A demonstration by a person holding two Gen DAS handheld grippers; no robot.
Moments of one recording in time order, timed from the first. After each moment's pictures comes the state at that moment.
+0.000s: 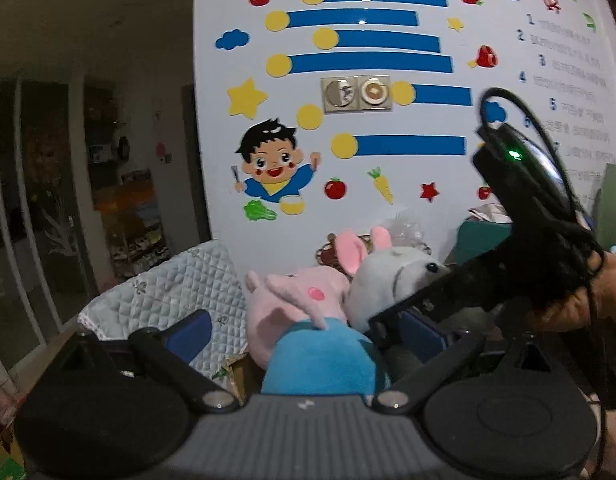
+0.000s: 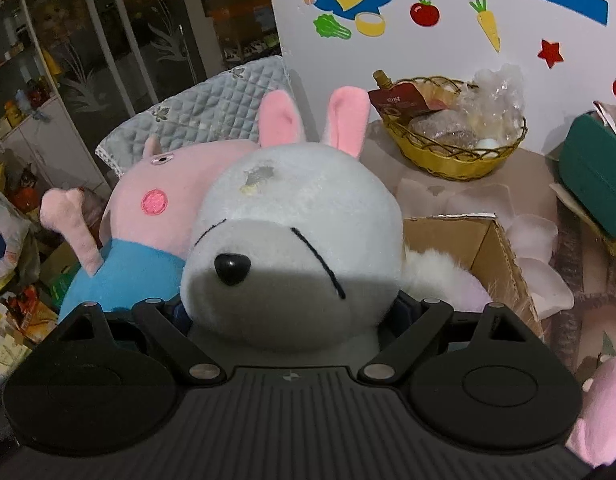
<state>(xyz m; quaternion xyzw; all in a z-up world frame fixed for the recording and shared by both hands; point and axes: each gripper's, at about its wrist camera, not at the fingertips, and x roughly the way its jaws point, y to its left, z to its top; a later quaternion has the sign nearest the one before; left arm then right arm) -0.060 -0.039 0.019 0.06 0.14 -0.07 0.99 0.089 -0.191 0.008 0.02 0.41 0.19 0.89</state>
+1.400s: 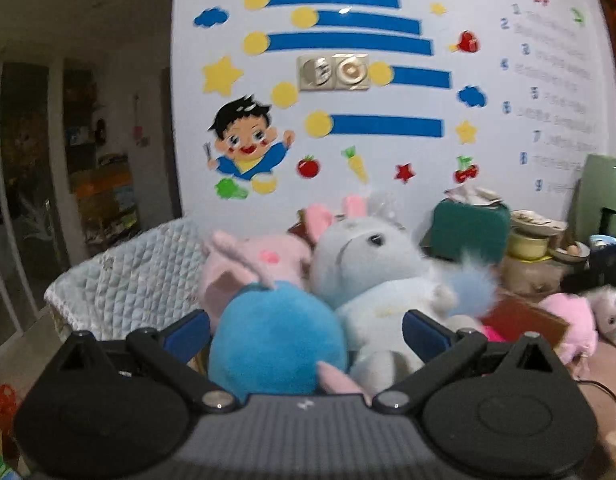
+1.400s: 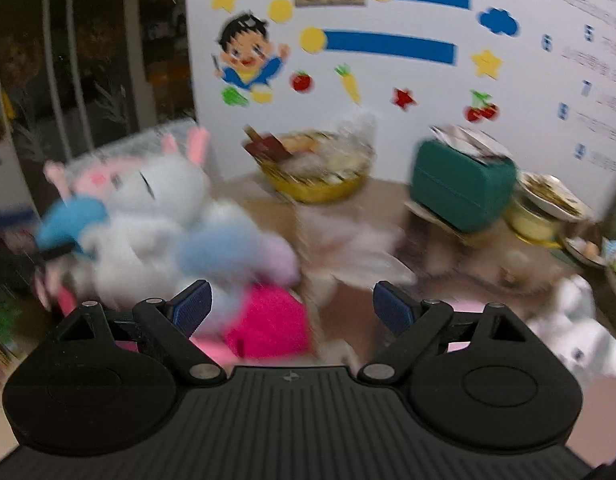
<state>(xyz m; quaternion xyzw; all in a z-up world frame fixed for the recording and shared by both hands) -0.059 -0.057 0.005 0.05 0.16 -0.10 0.98 -0.053 -0.330 0.023 -0.01 0.30 0.08 0.95</state>
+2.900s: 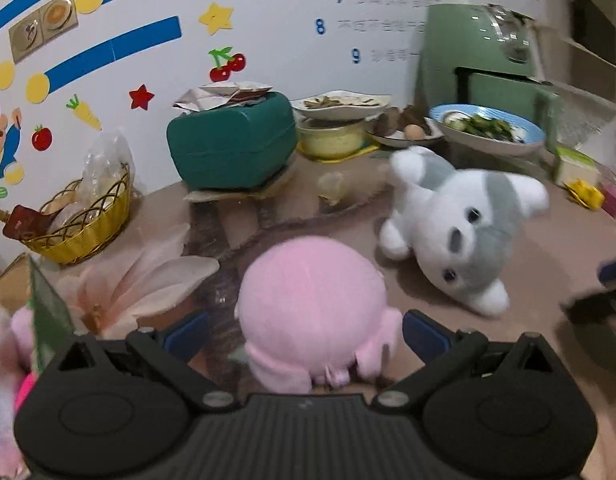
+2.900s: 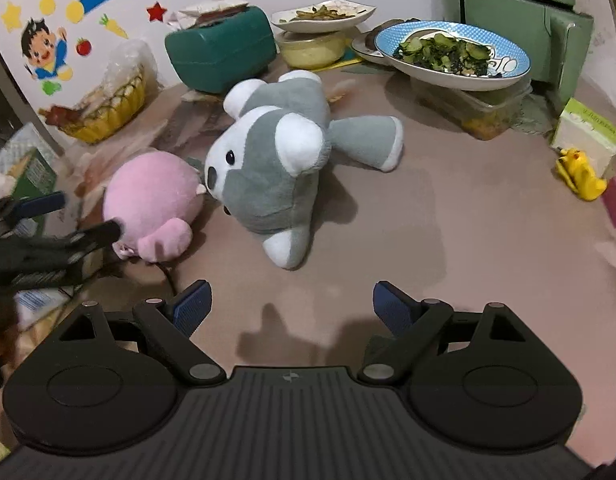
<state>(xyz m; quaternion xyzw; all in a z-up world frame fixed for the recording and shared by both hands) -0.007 -0.406 -0.060 0.16 0.30 -0.24 0.91 -0.129 -0.631 -0.076 0.17 0.41 -0.05 0.89</state>
